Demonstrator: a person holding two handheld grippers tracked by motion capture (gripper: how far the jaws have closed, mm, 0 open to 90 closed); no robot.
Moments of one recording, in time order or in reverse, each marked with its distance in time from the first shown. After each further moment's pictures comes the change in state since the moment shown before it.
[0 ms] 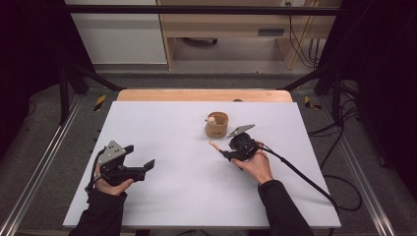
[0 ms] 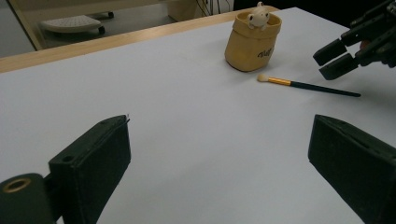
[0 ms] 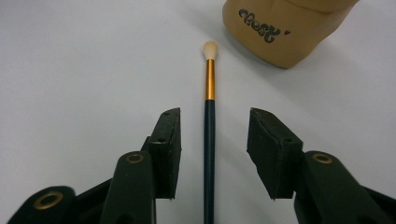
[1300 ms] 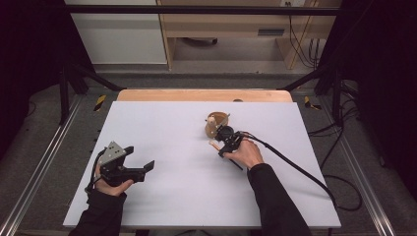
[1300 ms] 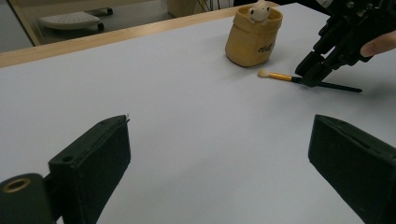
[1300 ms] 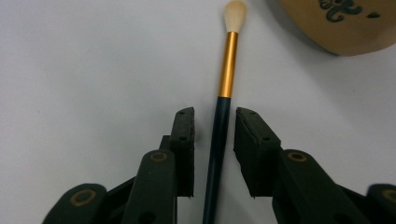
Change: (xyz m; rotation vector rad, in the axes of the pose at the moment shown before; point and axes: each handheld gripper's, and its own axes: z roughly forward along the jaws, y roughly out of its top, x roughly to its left) left arm 0.001 -0.003 0.000 0.013 0.000 0.000; right arm 0.002 0.040 0.041 0.365 0.043 -0.088
